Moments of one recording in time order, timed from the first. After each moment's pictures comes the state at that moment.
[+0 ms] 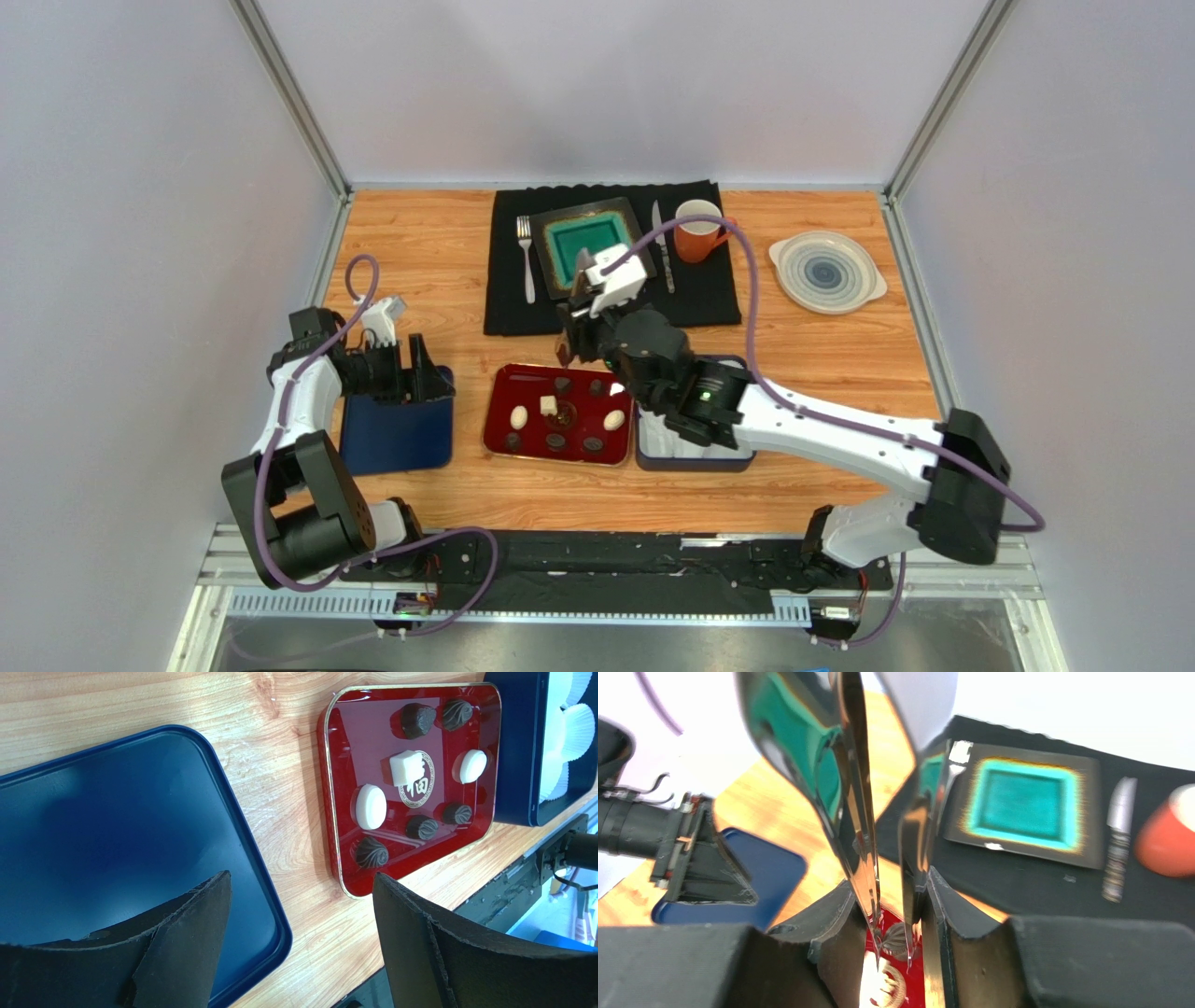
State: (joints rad) left arm 0.40 1.28 0.76 -0.75 0.80 0.34; right arm 1.11 1.43 1.11 0.19 0.52 0.18
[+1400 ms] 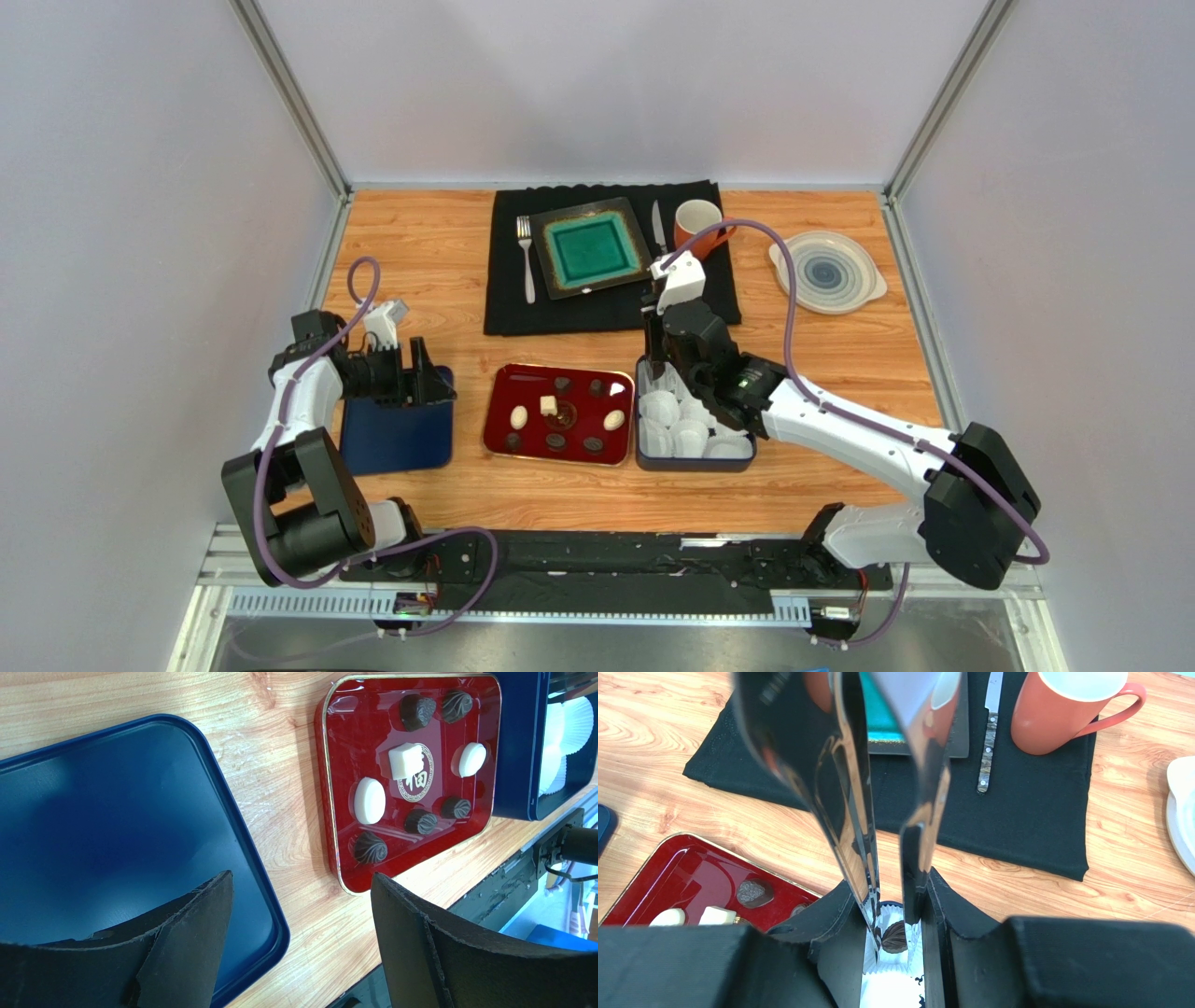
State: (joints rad) left arm 0.40 1.28 0.74 -0.75 0.81 0.35; right arm 0.85 1.29 0.85 0.06 0.49 0.21
